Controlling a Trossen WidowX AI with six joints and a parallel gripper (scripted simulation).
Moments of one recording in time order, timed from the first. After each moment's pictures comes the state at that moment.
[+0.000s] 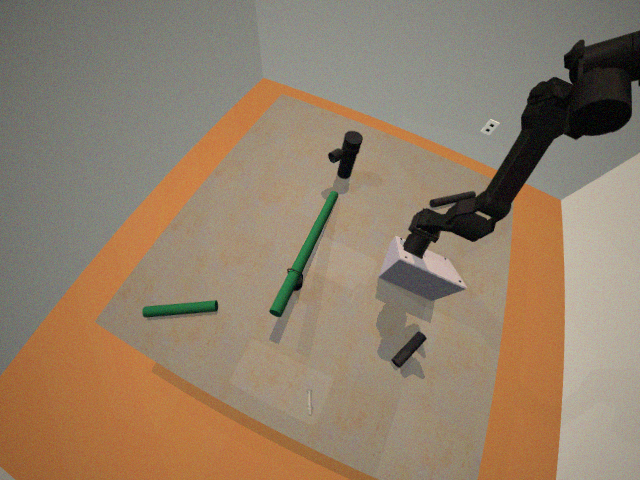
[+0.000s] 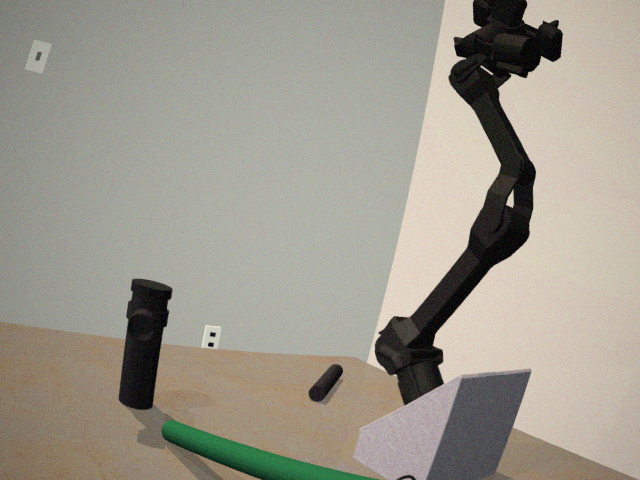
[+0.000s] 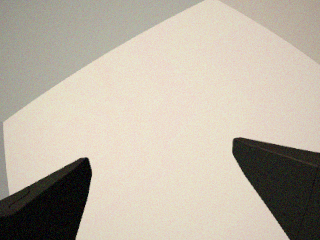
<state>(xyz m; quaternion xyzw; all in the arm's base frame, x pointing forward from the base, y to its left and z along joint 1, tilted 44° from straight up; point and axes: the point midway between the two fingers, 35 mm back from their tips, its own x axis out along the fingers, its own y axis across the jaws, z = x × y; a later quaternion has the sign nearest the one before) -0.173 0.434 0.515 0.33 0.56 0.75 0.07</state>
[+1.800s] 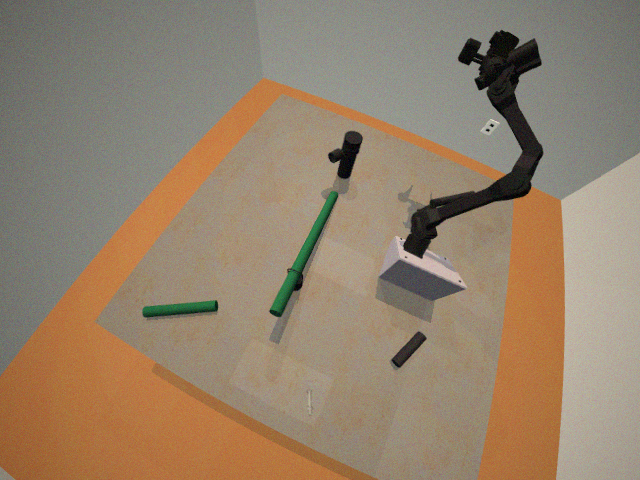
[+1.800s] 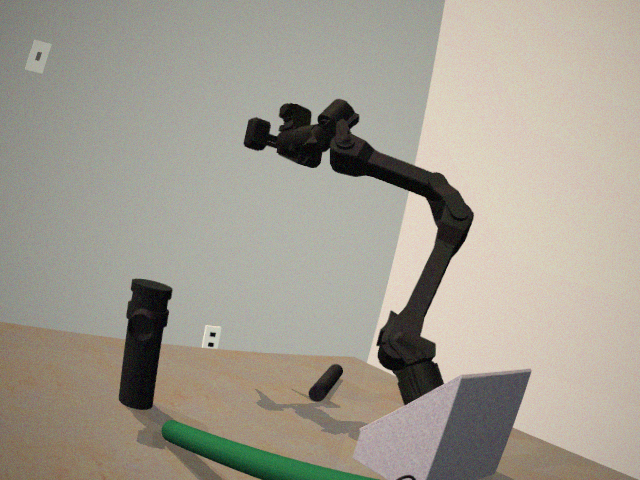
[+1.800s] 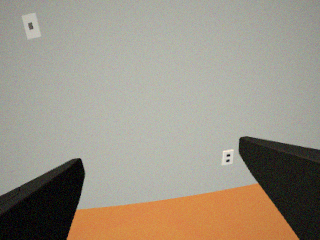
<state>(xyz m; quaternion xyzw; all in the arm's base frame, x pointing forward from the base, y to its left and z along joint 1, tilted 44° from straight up) 0.048 -0.134 0.647 0.20 0.25 0.61 -0.73</state>
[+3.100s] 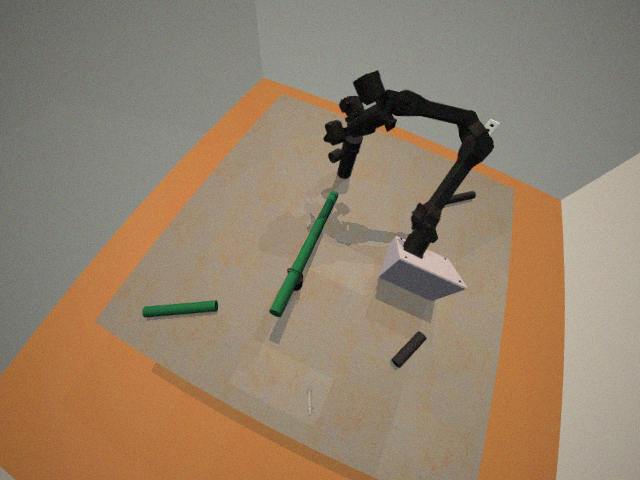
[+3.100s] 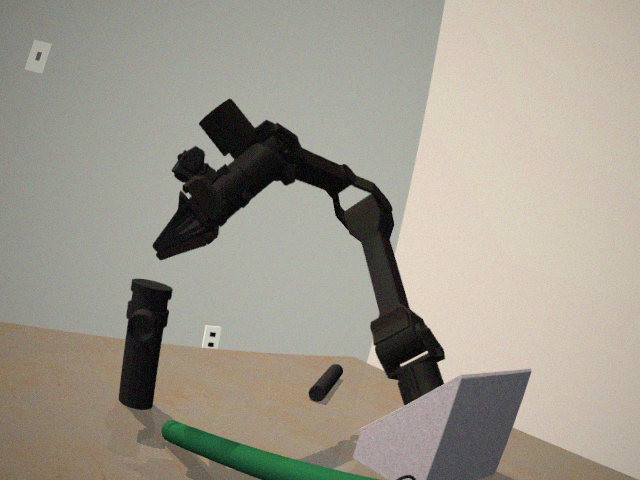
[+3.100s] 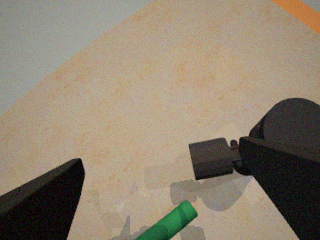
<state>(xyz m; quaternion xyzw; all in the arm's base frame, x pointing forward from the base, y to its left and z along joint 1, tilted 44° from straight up) 0.364 0.034 0.258 0.16 -0.30 0.23 -0.91</state>
